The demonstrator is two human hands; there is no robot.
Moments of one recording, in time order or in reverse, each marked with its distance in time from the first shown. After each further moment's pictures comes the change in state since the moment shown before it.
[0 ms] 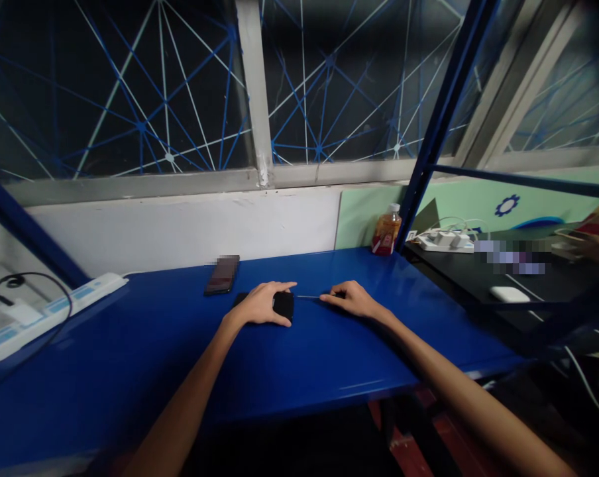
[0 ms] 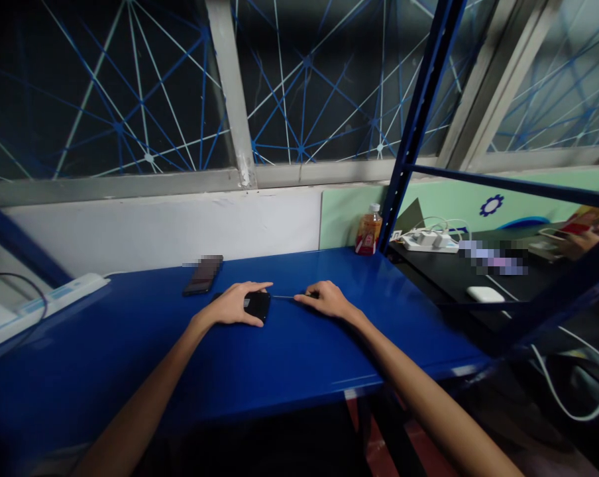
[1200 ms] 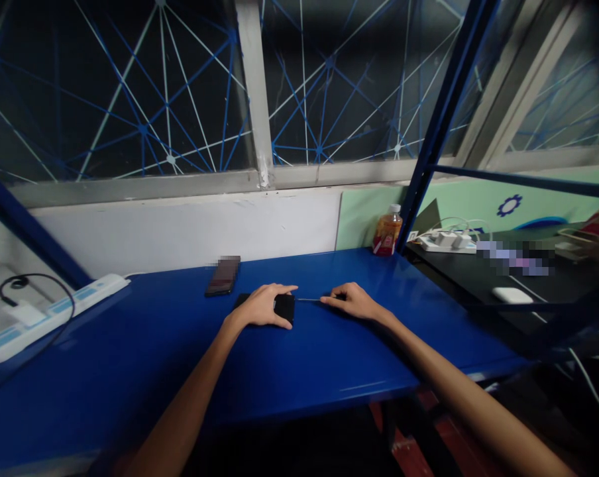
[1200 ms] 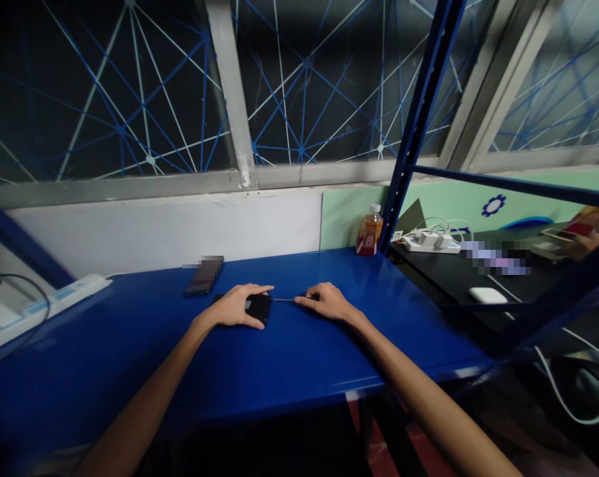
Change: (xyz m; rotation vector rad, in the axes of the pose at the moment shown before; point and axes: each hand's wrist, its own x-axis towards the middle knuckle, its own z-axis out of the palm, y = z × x) left_hand 0.000 0.000 0.002 0.003 -0.015 -0.006; right_hand -0.002 -0.006 -0.002 0.018 -0.032 0.007
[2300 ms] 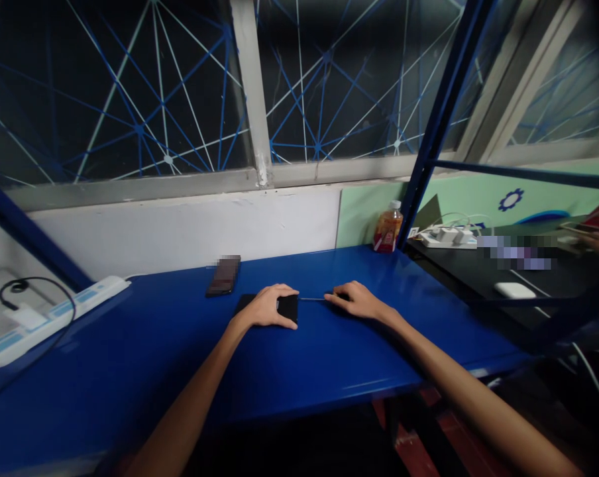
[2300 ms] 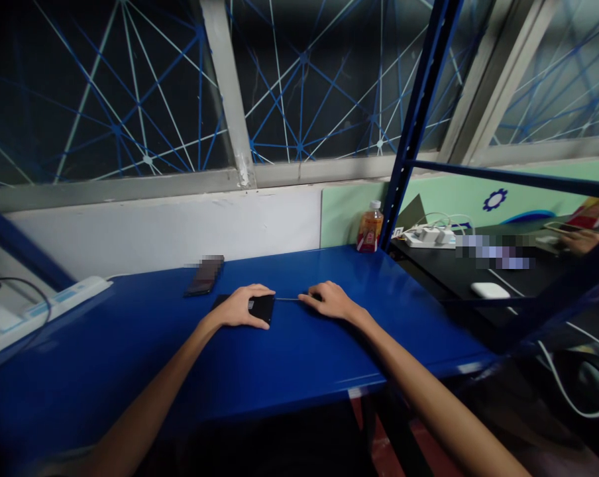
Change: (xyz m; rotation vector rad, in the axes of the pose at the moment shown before) left_hand 0.005 0.001 0.008 -0.048 0.029 0.027; right_hand -0.003 -0.002 -0.003 -0.157 -0.011 -0.085
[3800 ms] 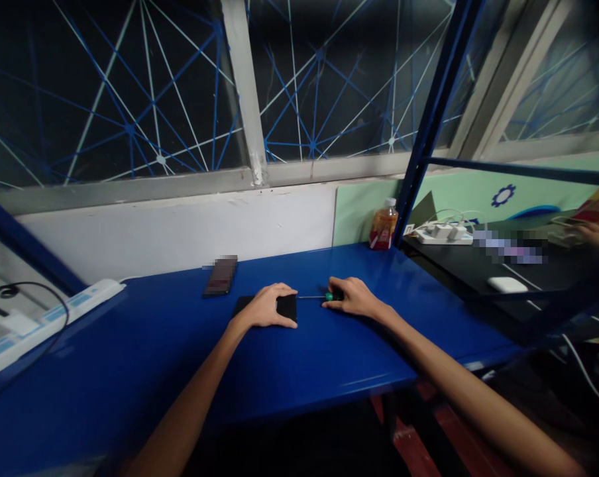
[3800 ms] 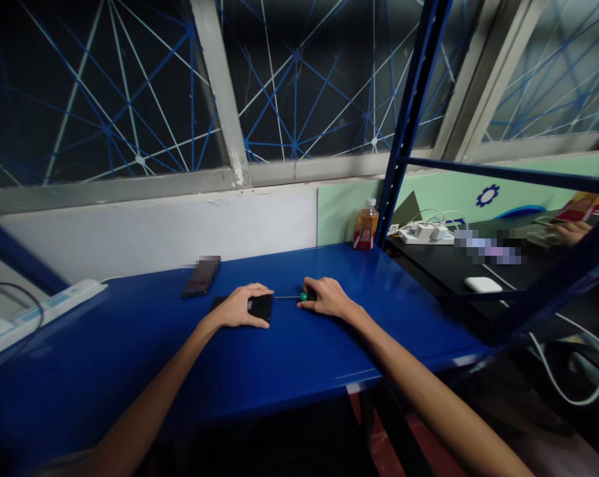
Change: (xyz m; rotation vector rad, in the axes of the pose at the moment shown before) left_hand 0.002 -0.001 0.007 0.019 0.036 0.021; right_hand 0.000 0.005 0.002 -0.174 0.097 -0.011
